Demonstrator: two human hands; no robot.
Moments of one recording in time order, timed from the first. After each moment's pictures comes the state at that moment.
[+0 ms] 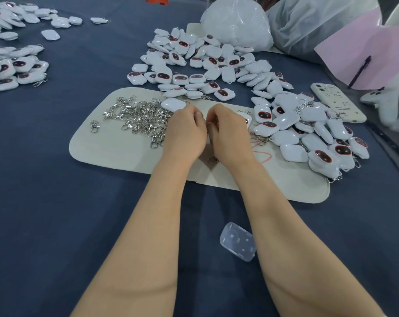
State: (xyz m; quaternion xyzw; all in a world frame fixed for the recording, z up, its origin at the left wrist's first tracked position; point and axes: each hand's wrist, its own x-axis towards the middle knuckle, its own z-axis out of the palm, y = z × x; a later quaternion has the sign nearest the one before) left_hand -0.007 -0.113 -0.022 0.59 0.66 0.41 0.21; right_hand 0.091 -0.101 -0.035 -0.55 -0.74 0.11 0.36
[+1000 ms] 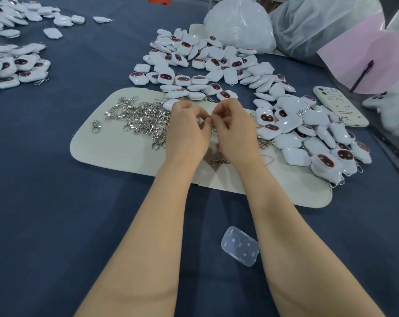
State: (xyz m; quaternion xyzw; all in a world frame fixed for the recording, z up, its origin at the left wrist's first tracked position) left_hand -0.008 -0.112 -0.025 0.60 0.65 0.43 0.18; right_hand 0.092 -0.098 -0.031 -0.53 -0.67 0.24 0.47
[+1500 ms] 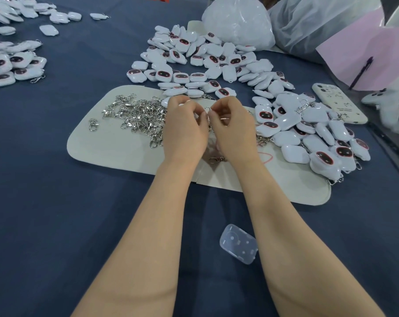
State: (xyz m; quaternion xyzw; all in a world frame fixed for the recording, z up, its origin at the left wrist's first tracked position) left_hand -0.006 -0.111 -0.026 0.58 0.66 0.45 0.14; right_hand 0.090 -0.097 -0.033 -0.53 -0.66 0.21 0.49
